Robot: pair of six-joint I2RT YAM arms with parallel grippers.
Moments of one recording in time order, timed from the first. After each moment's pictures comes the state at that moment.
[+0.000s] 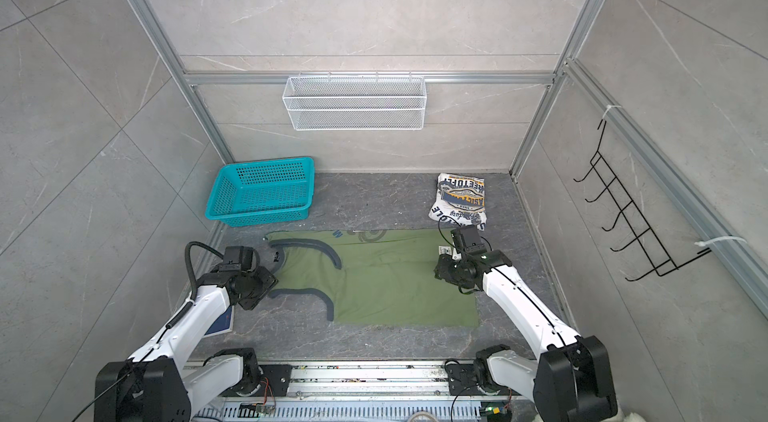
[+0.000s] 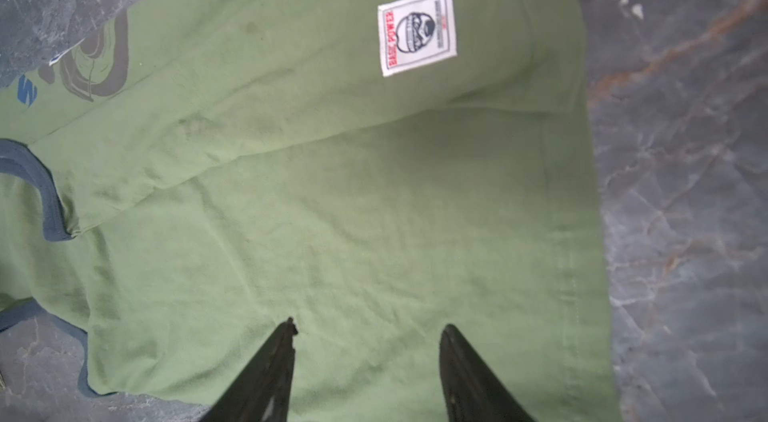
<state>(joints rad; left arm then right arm) 0.01 1.11 0.56 -0.63 0.05 -0.80 0.26 1.16 0.77 -0.75 -0.10 0.54</state>
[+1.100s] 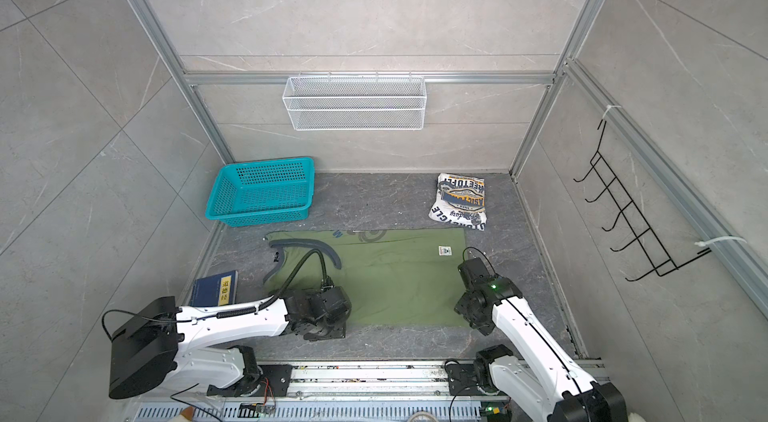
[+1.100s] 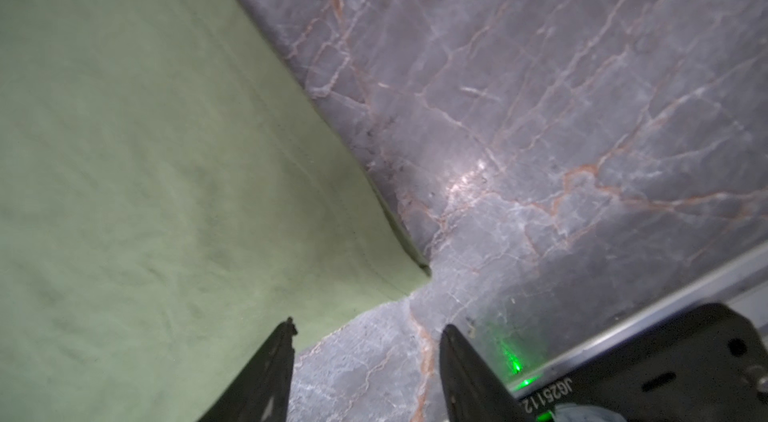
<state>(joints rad) -1.12 1.33 0.66 -0.67 -0.08 -1.15 0.26 0.93 0.55 -1.05 0.11 0.95</state>
